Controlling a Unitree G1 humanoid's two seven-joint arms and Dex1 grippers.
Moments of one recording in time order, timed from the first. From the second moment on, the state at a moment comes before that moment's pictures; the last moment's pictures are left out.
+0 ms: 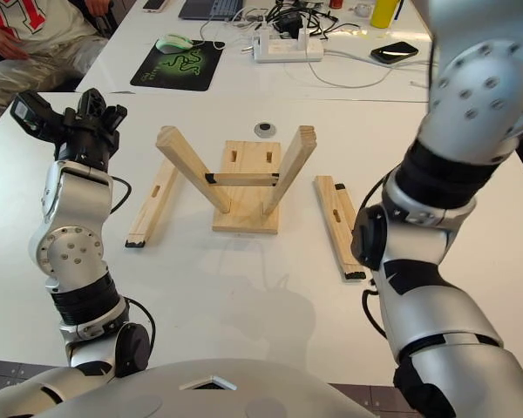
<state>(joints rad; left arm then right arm) -0.36 0.06 0.28 -0.45 -0.78 0.55 0.49 -1.13 -0.30 -0.29 -0.23 0.88 0.48 0.19</state>
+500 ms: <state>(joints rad) -0.37 0.05 0.29 -0.47 -0.77 0.57 0.48 -0.46 -0.37 0.05 -0.43 0.71 0.59 0.32</state>
